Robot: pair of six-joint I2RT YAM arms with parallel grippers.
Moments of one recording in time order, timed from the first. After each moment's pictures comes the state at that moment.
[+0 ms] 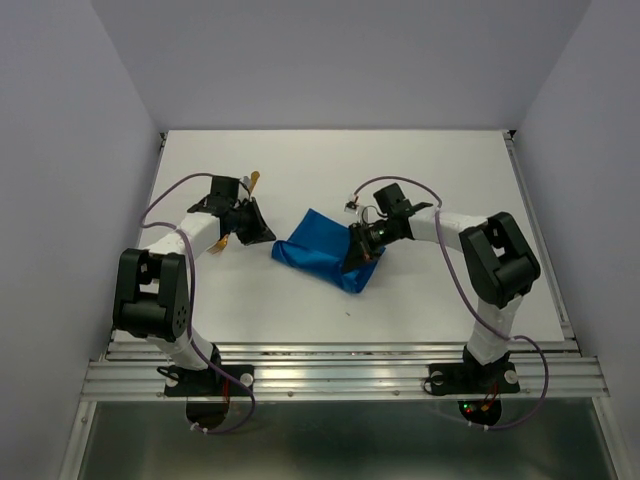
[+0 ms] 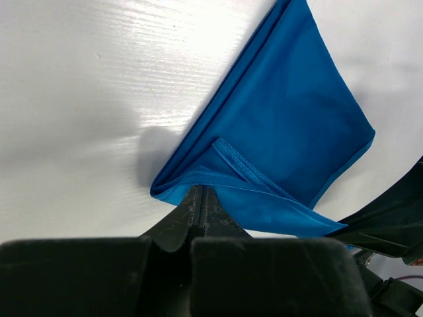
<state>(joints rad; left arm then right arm) -0.16 1.59 0.98 -0.35 0.38 -0.55 0.47 1.88 1.14 -0.36 -0.96 0.19</state>
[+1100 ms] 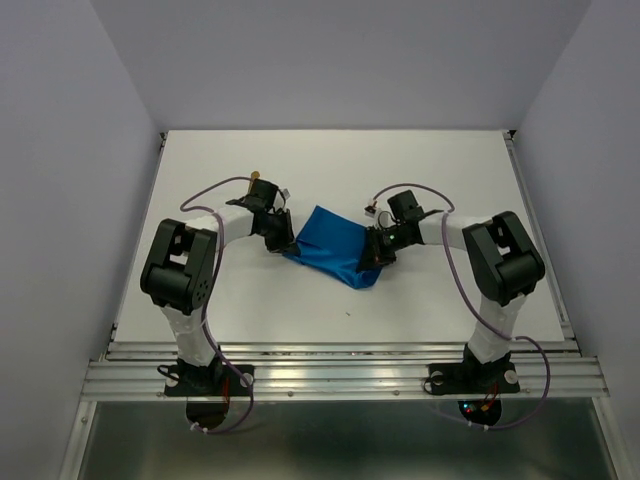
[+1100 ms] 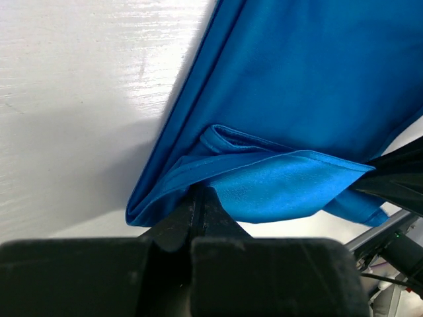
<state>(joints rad) -0.34 1.80 1.08 -0.39 0.38 -0.50 0.39 1.90 1.05 -0.28 -0.80 0.27</state>
